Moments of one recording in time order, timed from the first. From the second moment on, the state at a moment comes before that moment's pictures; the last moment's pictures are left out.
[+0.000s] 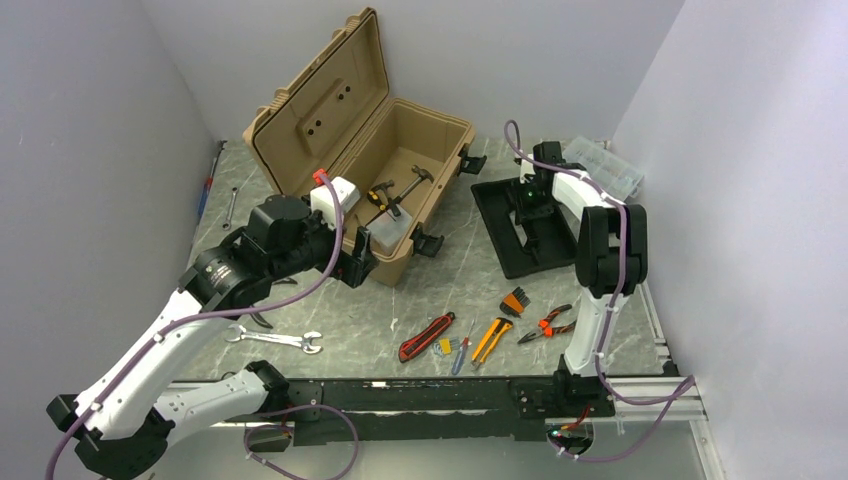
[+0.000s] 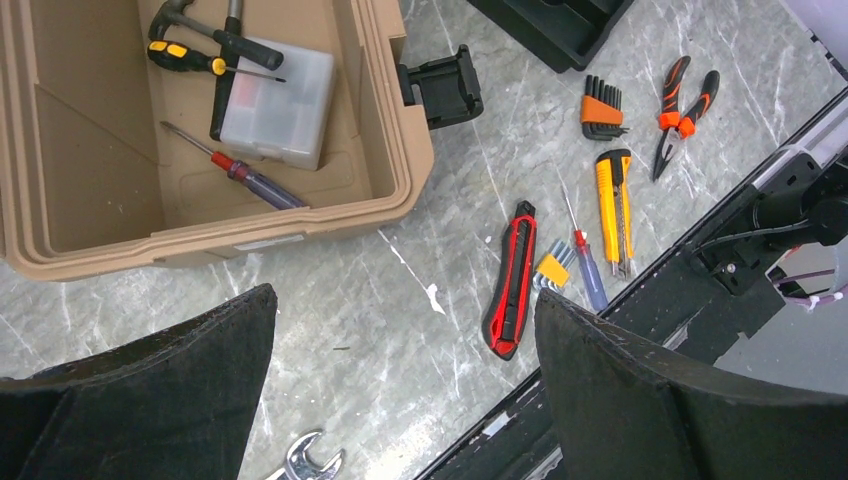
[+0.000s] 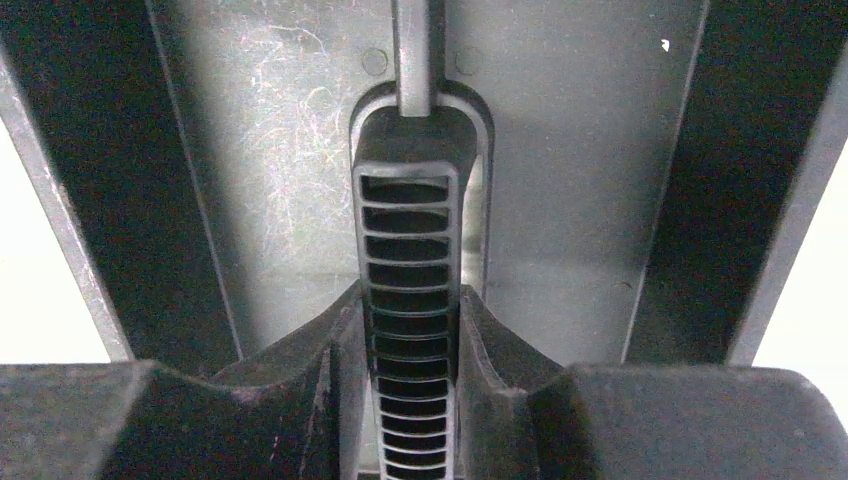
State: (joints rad) left arm -0.71 0.95 1.24 -0.80 0.03 -0.16; right arm 0.06 2.02 1.51 -0.63 -0.12 -0.12
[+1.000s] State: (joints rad) left arm -0.71 0.83 1.17 -0.79 -0.04 -0.15; right arm 0.07 1.63 1.71 -0.94 0.00 0.41
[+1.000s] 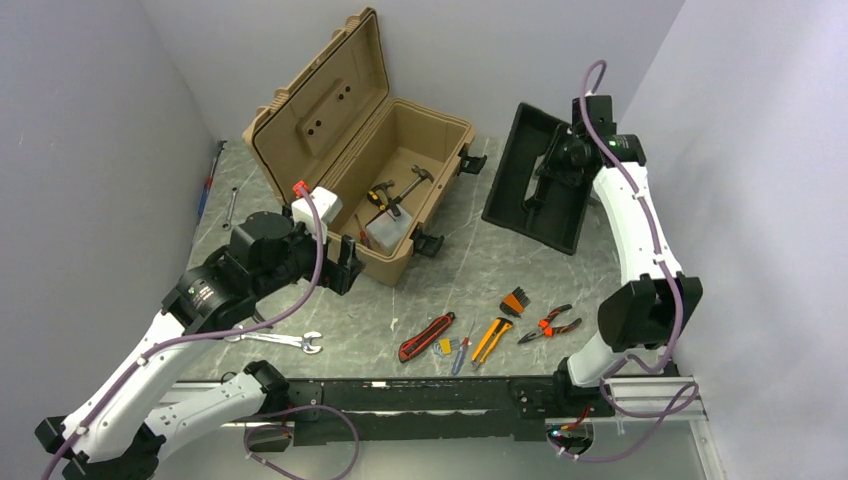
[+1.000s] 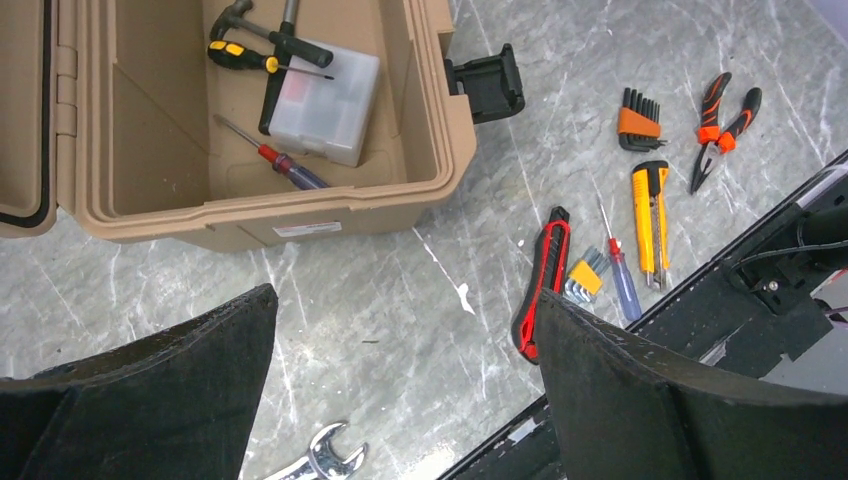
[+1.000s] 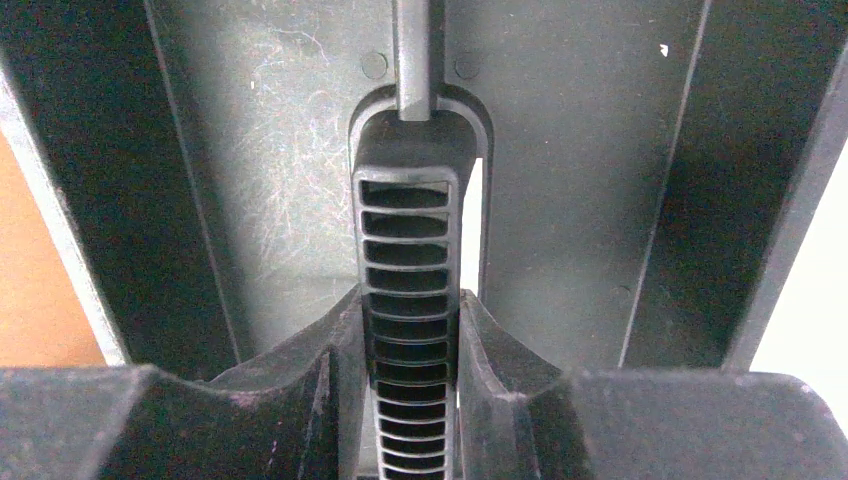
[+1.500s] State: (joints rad) left arm -0.71 0.76 1.14 -0.79 -0.11 -0.16; right arm 0.35 1.75 1.95 -0.81 -0.04 1.00
